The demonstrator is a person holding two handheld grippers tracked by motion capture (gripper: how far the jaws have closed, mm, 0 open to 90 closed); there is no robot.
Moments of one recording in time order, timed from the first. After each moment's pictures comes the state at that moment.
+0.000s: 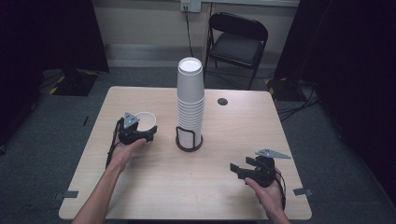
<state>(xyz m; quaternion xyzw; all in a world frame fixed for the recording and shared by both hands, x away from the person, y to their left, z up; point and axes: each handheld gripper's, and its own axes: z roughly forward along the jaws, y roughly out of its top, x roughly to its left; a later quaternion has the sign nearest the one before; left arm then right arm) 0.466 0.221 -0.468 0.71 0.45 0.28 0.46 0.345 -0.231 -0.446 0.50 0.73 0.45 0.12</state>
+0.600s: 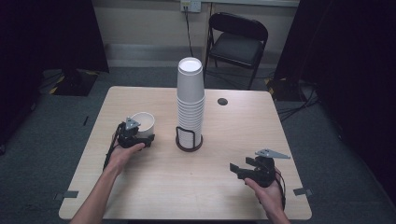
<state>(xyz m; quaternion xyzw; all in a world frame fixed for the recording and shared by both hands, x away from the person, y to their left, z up) 0.463 0.229 -0.486 0.76 0.47 0.24 0.39 0.344 -0.230 -0.446 0.50 0.73 0.45 0.12</state>
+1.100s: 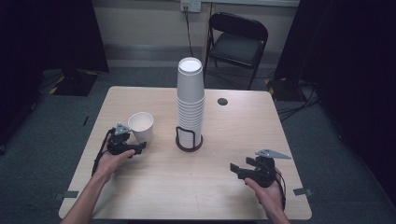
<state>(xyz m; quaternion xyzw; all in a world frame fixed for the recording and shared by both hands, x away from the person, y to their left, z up) 0.433 0.256 -0.479 0.76 0.48 0.21 0.38 0.344 -0.230 -0.446 0.51 0.73 0.45 0.12</state>
